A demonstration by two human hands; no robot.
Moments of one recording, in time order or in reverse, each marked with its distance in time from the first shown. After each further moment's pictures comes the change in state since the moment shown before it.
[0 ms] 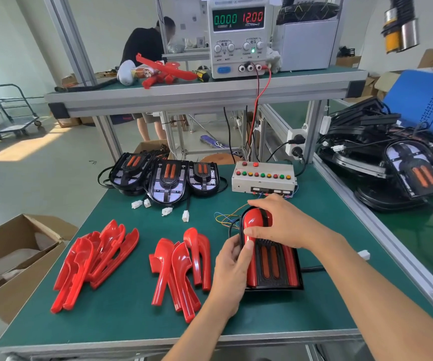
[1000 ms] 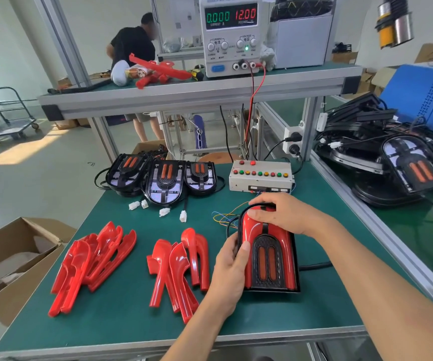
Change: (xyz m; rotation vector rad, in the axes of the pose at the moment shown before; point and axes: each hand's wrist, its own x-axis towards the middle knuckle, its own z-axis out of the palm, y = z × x) left_hand -0.001 0.002 0.000 -0.038 -0.069 0.001; right_hand 0.010 0.012 -0.013 0.272 -0.026 0.004
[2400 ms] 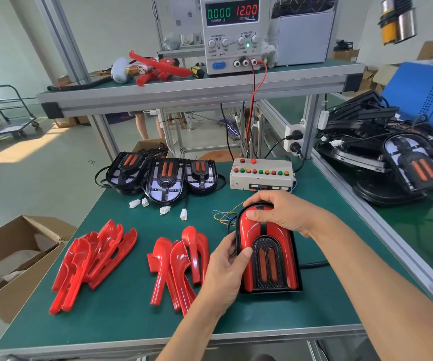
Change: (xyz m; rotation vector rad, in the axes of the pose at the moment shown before) left_hand -0.003 0.002 -0.018 0.101 -0.067 0.026; right_hand -0.005 -0.013 0.004 0.387 -0.024 0.050
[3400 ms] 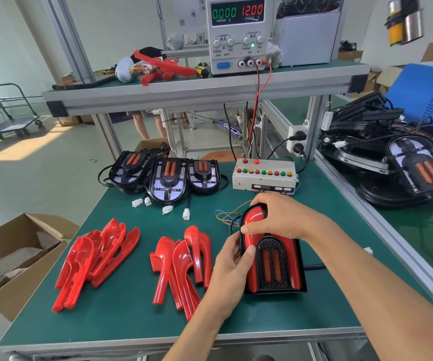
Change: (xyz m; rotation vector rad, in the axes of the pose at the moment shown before) left_hand -0.002 0.002 0.007 0.066 0.030 0.034; right_hand -0.002 -0.014 0.010 -0.573 0.039 -0.033
